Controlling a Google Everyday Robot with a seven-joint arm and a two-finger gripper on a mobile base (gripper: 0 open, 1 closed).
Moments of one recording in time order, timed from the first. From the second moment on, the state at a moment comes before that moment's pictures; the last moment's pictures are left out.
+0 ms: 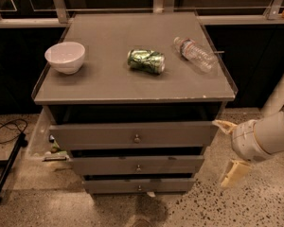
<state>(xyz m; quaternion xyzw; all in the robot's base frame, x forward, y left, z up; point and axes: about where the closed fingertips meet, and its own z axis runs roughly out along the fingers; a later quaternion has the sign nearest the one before) 0.437 -0.228 0.726 -0.63 0.72 0.08 0.26</state>
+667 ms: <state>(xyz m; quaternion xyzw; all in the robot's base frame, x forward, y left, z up) 0.447 -0.200 0.656 -0.62 0.73 0.09 0.27</state>
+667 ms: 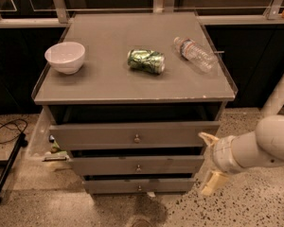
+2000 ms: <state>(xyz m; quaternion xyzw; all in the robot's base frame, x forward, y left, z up) 0.481 -0.155 0.514 -0.61 0.72 0.11 0.31</state>
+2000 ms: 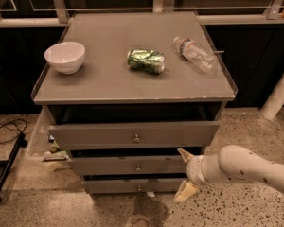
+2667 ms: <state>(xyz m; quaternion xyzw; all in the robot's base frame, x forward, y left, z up) 0.503 -0.145 0.458 -0.61 0.71 0.12 0.33</state>
